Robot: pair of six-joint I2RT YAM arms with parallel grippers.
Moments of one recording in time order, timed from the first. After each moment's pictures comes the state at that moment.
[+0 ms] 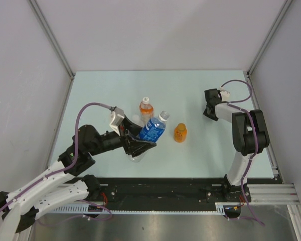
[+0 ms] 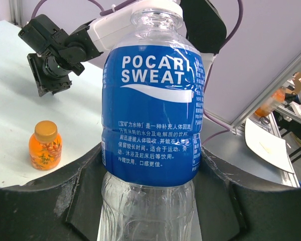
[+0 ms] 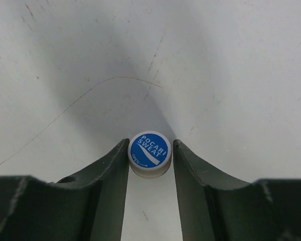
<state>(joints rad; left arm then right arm) -0.89 0.69 0.80 -0.01 0.37 -0.43 0.17 1.87 1.13 -0.23 0.42 0.62</state>
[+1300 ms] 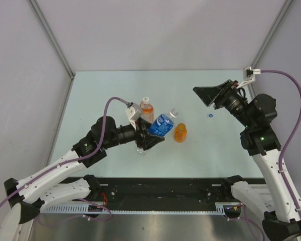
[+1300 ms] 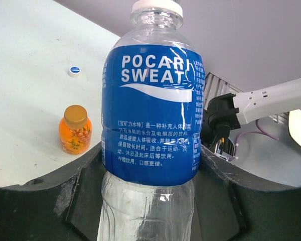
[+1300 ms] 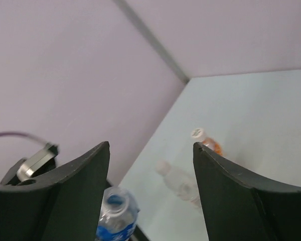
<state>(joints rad) -0.90 0.87 0.85 -0.05 0.31 -0.31 0.27 0.88 1.11 -0.09 -0.36 0.75</state>
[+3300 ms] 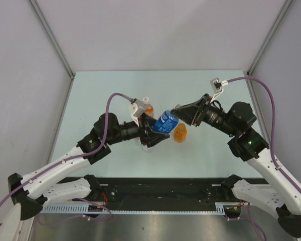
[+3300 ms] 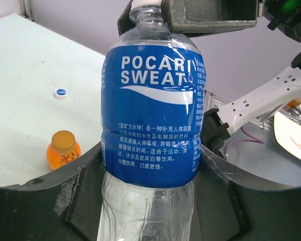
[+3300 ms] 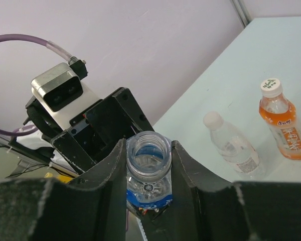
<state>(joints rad) -0.90 0.95 0.88 0.08 0.37 -0.33 0.64 0.87 1.03 -0.05 -0.39 0.71</state>
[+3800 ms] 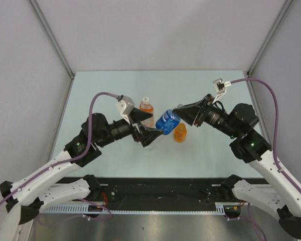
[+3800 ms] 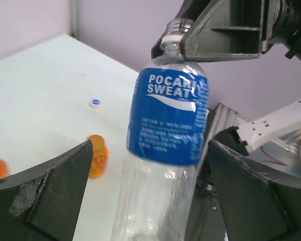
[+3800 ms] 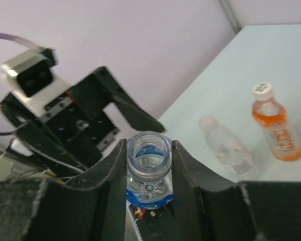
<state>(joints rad) -0.91 0.87 0.95 -0.05 0.21 -0.29 0.65 0.84 1.03 -0.06 -0.35 0.70</state>
